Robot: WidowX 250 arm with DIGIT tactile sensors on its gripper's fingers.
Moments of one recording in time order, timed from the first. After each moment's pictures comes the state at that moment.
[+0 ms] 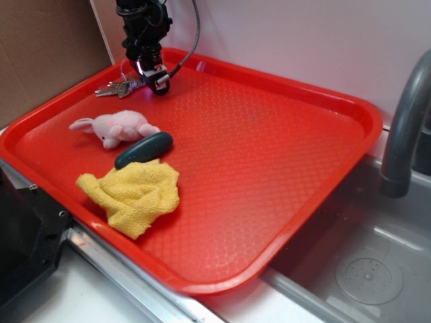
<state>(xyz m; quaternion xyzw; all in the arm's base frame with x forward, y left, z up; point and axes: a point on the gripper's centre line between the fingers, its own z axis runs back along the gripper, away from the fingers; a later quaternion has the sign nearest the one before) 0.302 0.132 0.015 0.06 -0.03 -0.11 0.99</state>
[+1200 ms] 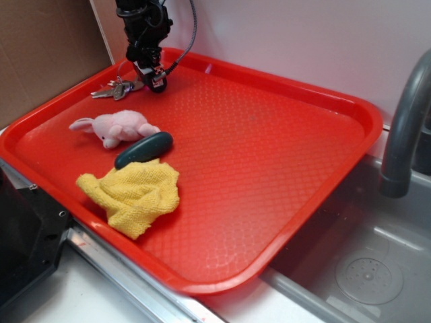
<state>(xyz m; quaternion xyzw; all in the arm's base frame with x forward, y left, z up) 0.296 0.129 0.015 0.04 -0.01 -0.11 0.99</state>
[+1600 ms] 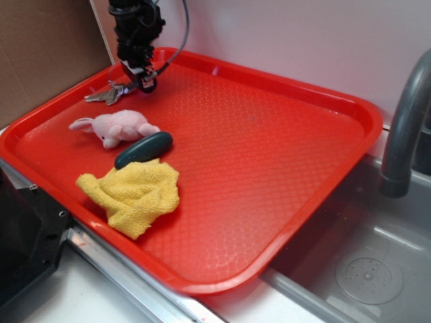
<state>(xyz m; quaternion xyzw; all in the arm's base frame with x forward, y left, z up) 0.275 0.110 0.066 0.03 -0.04 -0.08 1.00</state>
